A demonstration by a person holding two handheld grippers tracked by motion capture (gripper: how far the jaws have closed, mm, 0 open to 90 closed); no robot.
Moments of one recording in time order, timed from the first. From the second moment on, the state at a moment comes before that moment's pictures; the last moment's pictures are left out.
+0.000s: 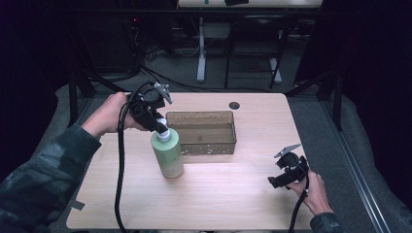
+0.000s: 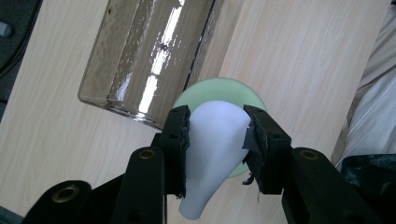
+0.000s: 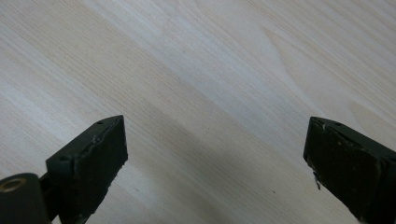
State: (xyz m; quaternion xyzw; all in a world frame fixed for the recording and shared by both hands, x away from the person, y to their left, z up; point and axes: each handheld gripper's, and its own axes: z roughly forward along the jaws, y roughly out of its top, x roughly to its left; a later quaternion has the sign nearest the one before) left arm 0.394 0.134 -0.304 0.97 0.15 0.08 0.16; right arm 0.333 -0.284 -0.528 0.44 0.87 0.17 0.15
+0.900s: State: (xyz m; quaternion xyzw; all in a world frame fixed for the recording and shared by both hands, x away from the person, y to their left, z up) left arm 0.395 0.134 -0.262 0.97 0.15 0.09 0.16; right arm 0.334 -0.283 -0.531 0.44 0.87 0.17 0.15
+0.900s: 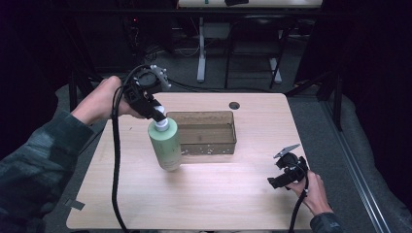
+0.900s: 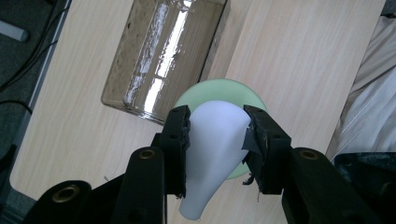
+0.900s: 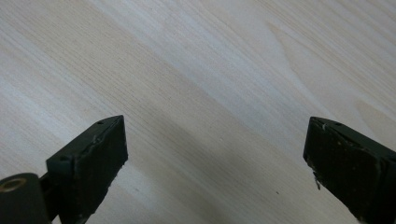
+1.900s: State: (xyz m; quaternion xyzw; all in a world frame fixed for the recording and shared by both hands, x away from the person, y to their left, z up) left arm 0.405 0.127 -0.227 0.97 0.16 0.09 0.15; right arm 0.332 -0.285 -0.528 0.45 0.87 0.17 0.15
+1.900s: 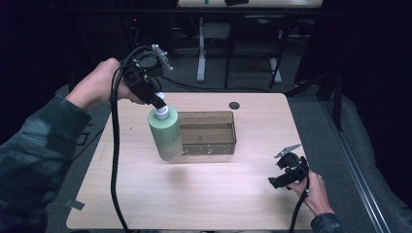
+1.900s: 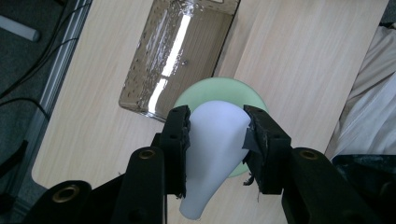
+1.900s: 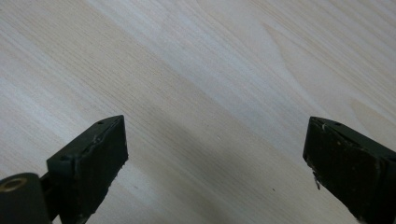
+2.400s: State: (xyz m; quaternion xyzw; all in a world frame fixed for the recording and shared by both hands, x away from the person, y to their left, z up) left arm 0.419 0.129 -0.210 0.97 0.17 0.11 0.16; right arm 0.333 -0.287 -0.529 0.44 0.87 0.17 0.15
